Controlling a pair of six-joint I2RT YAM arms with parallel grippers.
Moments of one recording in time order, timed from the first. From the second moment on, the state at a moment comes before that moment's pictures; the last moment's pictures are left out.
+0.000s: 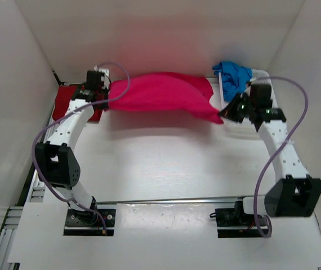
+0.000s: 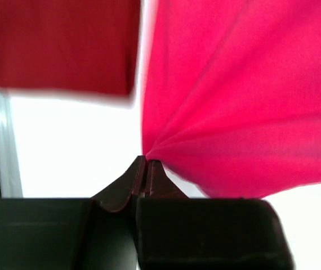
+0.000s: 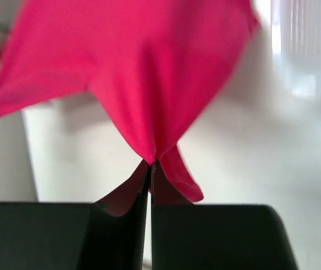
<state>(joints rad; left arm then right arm) -0.16 1.68 1.59 -0.65 -0.24 0.00 0.05 1.36 1.32 -0.61 -0.37 0.55</state>
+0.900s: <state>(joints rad) -0.11 1.52 1.02 -0.70 -0.22 0.00 0.20 1.50 0.99 -0.51 -0.30 0.49</state>
